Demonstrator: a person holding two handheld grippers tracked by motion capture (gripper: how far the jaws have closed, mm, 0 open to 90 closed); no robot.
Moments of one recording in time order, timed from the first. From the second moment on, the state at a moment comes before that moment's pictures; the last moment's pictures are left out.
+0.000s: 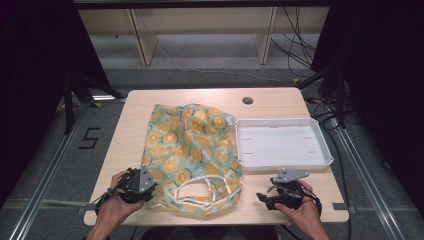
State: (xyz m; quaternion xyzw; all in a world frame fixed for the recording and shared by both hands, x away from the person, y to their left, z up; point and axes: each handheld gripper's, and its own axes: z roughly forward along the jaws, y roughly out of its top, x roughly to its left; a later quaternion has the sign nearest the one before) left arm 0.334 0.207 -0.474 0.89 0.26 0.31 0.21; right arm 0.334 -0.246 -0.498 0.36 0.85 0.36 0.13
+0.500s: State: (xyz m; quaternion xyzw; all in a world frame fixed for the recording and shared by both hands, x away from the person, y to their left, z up) left arm 0.355 0.198 -0.481 0.91 0.19 0.31 0.19; right arm 0.332 -0.241 -0.496 0.35 0.85 0.36 0.13
